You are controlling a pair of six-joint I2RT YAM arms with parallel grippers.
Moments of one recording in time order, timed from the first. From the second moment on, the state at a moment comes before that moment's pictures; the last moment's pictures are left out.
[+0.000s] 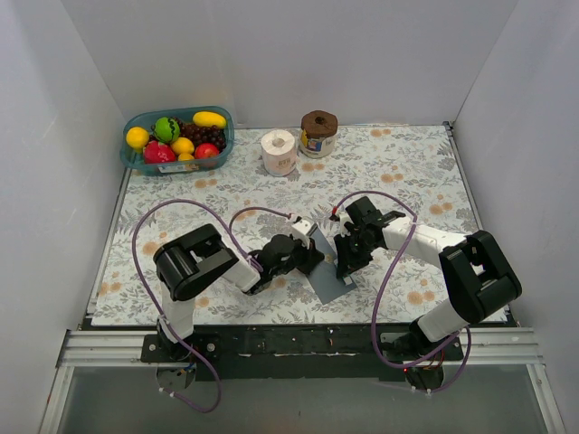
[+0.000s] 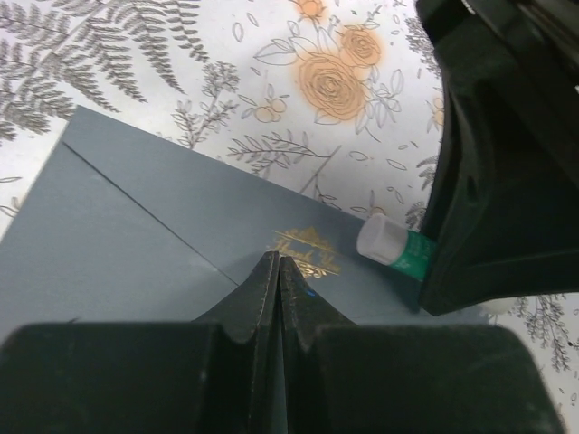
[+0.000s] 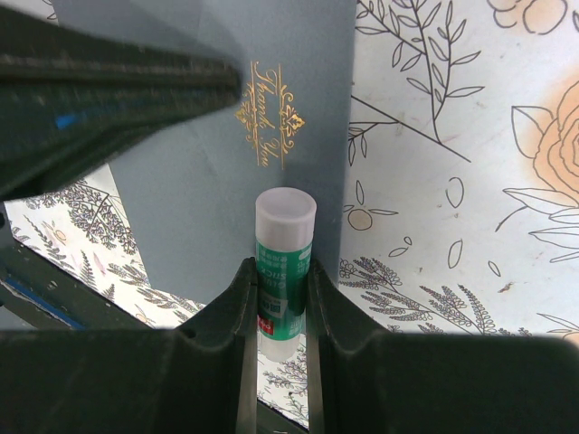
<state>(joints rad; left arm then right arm) -0.93 1.90 0.61 0.96 0.05 -0.37 0.56 1.53 0.80 -0.54 -0.34 0.15</state>
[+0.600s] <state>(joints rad) -1.02 1.90 0.57 1.02 0.05 -0.46 0.56 1.53 0.80 -0.54 -0.34 0.15</state>
